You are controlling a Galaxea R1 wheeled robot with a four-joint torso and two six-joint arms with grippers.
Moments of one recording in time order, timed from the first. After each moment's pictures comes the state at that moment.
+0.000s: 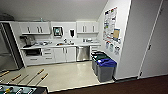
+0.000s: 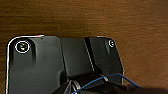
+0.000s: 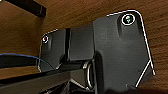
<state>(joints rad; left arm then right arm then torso) 1.49 2.83 -2.33 0.24 -0.10 -0.26 -1.55 2.79 -2.35 0.06 0.07 -0.04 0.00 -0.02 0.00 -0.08</state>
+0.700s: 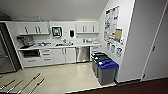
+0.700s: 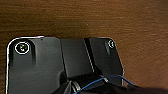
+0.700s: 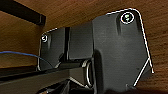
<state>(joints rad) 1.48 2.83 -2.33 0.24 -0.10 -0.26 -1.55 2.79 -2.35 0.06 0.07 -0.04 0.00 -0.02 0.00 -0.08</state>
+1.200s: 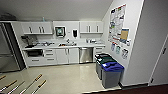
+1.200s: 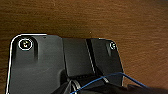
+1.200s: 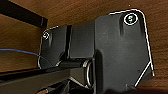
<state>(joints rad) 1.48 2.83 -2.33 0.24 -0.10 -0.26 -1.55 2.79 -2.35 0.06 0.07 -0.04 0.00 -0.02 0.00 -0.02</state>
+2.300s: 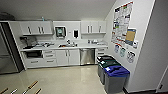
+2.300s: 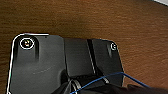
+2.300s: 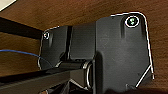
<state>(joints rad) 1.48 2.83 -2.33 0.24 -0.10 -0.26 -1.55 2.79 -2.35 0.06 0.07 -0.04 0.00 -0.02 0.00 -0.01</state>
